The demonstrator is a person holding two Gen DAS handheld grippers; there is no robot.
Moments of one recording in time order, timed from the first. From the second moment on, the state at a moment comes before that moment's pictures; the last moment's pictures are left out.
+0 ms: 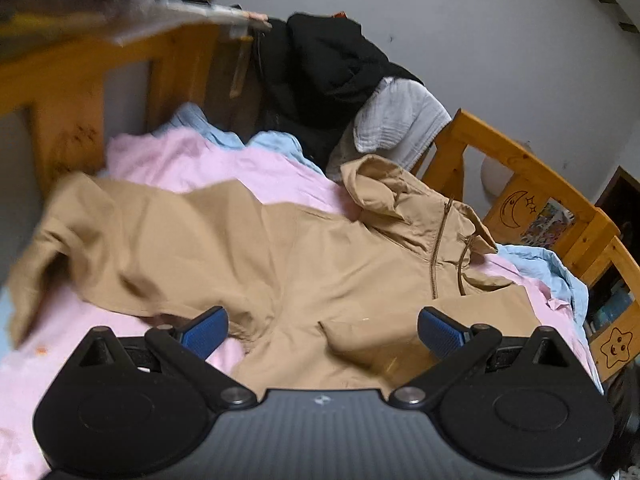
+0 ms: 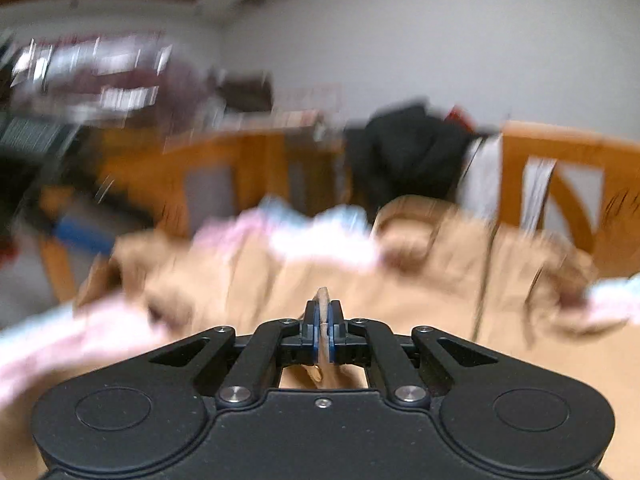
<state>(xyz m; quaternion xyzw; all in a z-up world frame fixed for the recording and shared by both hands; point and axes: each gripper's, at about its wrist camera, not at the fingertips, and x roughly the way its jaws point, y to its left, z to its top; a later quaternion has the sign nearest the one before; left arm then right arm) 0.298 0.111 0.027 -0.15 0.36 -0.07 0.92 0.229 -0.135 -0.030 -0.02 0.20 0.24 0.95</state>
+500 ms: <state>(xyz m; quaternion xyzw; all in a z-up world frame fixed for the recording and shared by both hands) 0.339 0.031 -0.065 -0.06 0.41 -0.07 0.91 0.307 -0.364 -0.032 0.03 0.33 0.01 0.94</state>
